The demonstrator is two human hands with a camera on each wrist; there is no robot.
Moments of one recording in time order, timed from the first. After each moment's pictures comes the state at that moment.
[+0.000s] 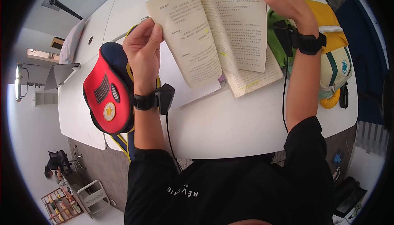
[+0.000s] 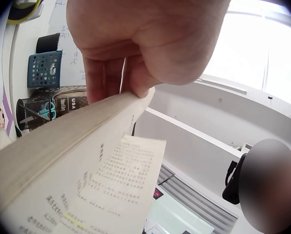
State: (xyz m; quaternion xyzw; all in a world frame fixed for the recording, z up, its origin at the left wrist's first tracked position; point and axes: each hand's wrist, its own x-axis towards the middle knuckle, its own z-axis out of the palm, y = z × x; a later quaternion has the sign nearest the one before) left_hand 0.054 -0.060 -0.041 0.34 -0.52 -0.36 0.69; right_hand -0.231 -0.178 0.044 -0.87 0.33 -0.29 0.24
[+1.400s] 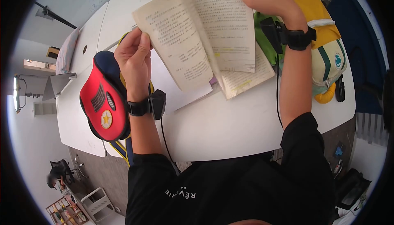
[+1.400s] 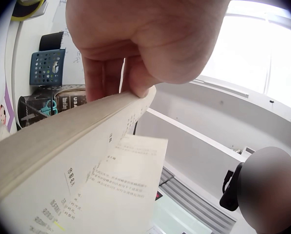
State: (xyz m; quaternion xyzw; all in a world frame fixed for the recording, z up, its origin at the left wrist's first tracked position) left_hand 0.049 -0.059 -0.038 0.37 -0.52 -0.37 0.68; right_hand -0.234 -0.183 0.043 -0.88 0.28 -0.30 0.22
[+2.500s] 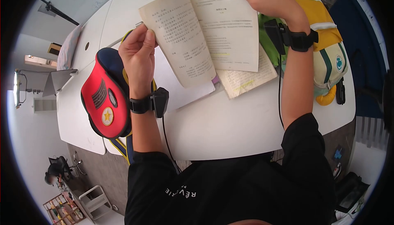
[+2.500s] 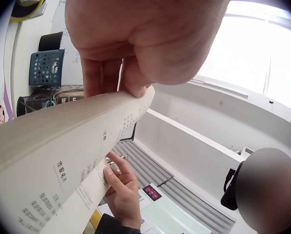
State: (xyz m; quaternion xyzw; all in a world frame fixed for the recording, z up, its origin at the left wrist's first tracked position) left_hand 0.054 -0.062 -0.041 0.35 -0.53 -0.37 0.68; right_hand -0.233 -0.184 0.043 -0.89 0.25 -0.31 0.23
